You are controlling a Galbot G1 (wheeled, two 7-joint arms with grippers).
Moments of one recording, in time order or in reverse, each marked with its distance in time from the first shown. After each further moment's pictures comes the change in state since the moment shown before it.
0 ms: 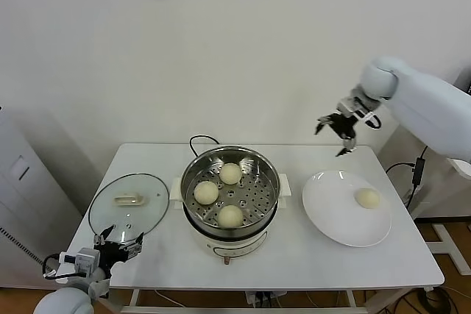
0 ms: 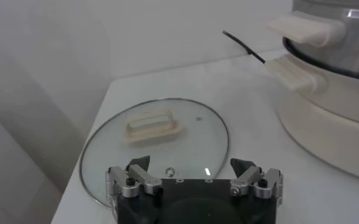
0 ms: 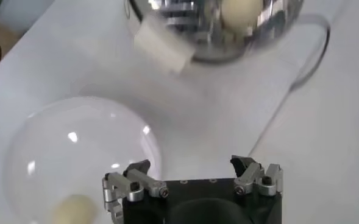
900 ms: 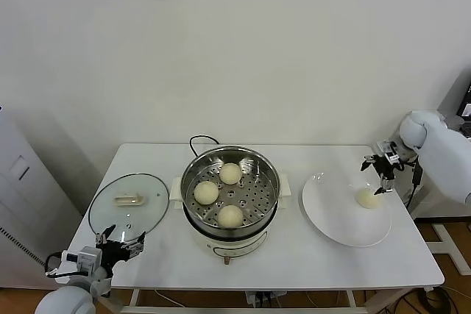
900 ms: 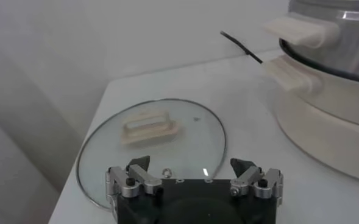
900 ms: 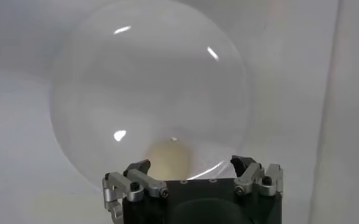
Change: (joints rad) left arm -0.014 0.006 0.016 0.000 0.001 0.008 -0.001; right arm -0.342 0.015 0.315 -0.323 -0.261 0.013 0.100
